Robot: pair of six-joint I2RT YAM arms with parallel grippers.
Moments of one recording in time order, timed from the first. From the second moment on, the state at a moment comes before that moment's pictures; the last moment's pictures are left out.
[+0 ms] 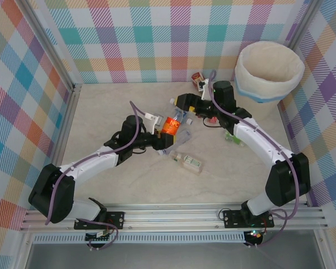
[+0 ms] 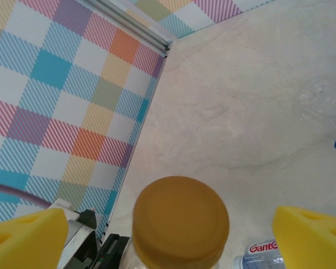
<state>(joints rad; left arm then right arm) -0.58 1.38 0.81 0.14 0.52 -0.41 0.43 1.52 1.27 -0.19 -0.56 0.69</state>
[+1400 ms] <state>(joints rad) -0.59 1.19 0.68 0.20 0.12 -0.41 0.43 1.39 1.19 -0.24 -0.31 0.52</state>
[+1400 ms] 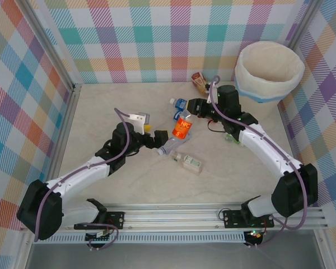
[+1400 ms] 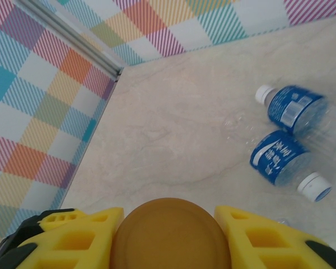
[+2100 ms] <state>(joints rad) -0.59 1.22 0.67 0.10 -0.10 -0.43 0.36 1.11 1.06 -0.17 0.15 0.21</state>
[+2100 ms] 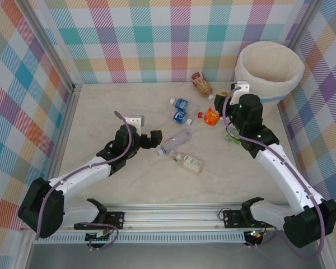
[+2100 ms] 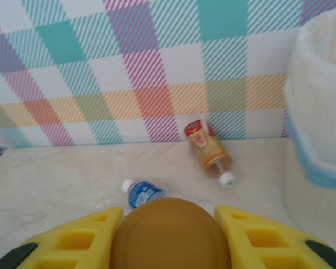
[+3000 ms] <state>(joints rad) -0.59 1.21 0.67 0.08 -0.16 -0.46 -0.07 1.45 1.48 0.03 0.09 0.31</state>
